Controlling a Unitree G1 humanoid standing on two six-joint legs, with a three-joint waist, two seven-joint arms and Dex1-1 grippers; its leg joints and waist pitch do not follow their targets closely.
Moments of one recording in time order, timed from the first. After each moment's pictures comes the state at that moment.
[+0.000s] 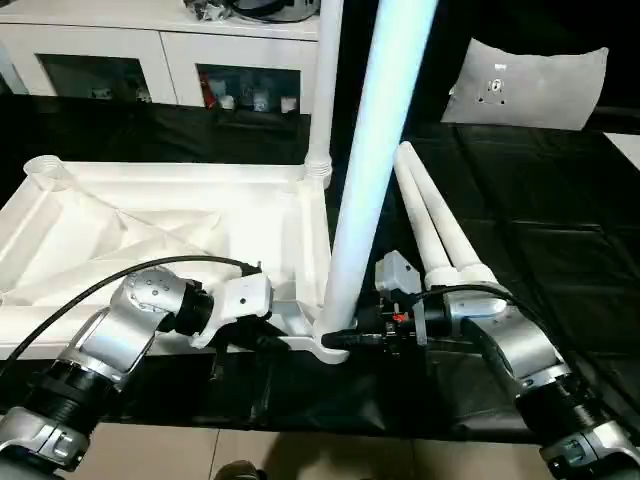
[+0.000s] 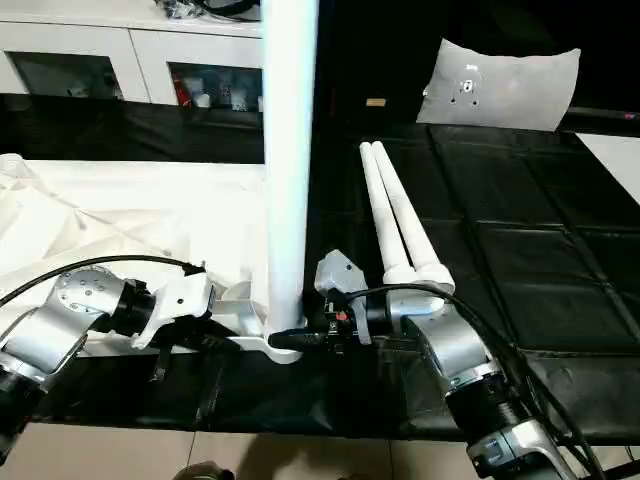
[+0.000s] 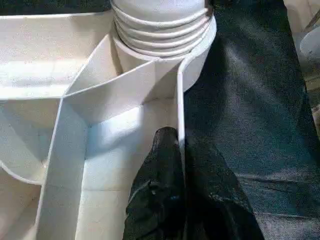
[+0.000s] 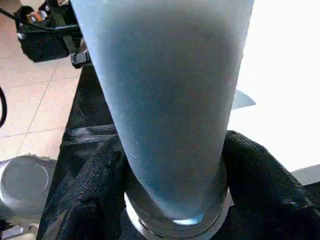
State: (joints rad) left arm -0.40 0.61 -0.36 0.22 -0.03 0.15 -1.31; right arm -0.39 -0.34 0.32 0.28 0.23 0.19 1.17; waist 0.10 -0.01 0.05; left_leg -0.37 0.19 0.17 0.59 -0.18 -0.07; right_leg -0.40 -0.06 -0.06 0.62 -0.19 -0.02
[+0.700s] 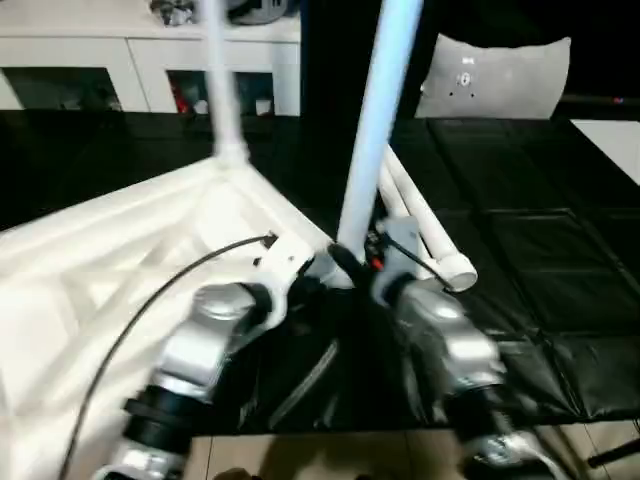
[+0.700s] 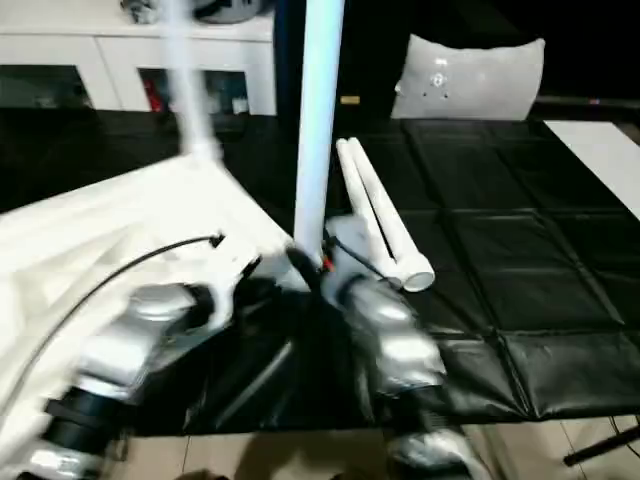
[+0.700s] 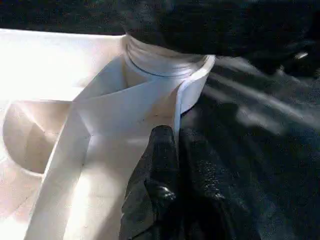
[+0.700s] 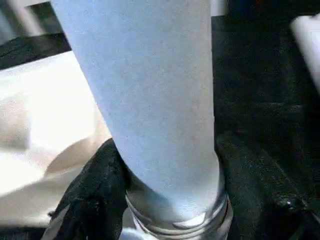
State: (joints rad) left arm -0.37 0.11 -0.19 0.07 0.08 0.68 -0.55; right arm -0.44 0.11 0.03 0.43 0.13 0.24 0.24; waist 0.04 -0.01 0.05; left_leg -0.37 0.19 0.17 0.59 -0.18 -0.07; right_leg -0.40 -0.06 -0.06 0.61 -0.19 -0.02
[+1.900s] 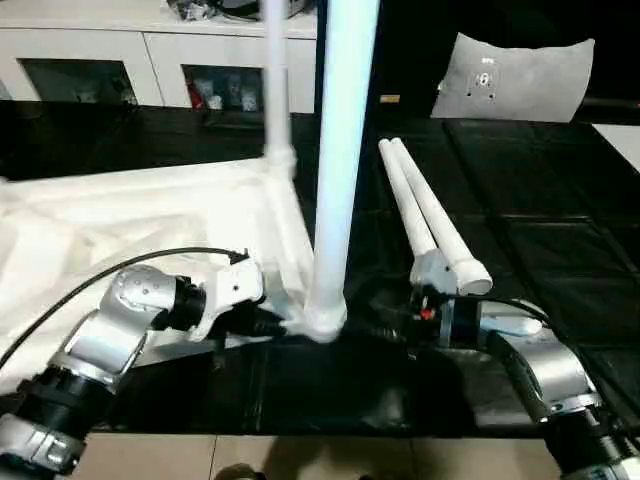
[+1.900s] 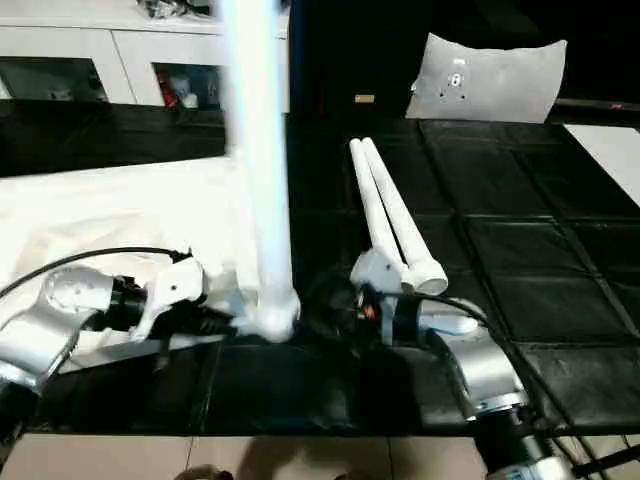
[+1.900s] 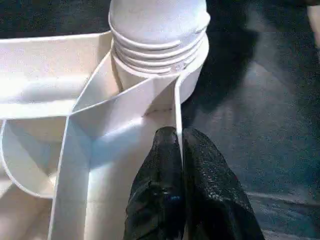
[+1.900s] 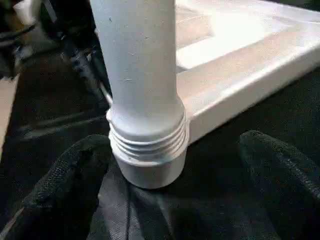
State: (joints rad) left arm -0.41 0.61 -0.32 0.22 -0.05 0.18 -1.30; right arm -0.29 -0.38 0.21 0.22 0.22 0.15 1.08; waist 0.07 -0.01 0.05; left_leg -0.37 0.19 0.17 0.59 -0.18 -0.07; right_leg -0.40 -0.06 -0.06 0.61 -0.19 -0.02
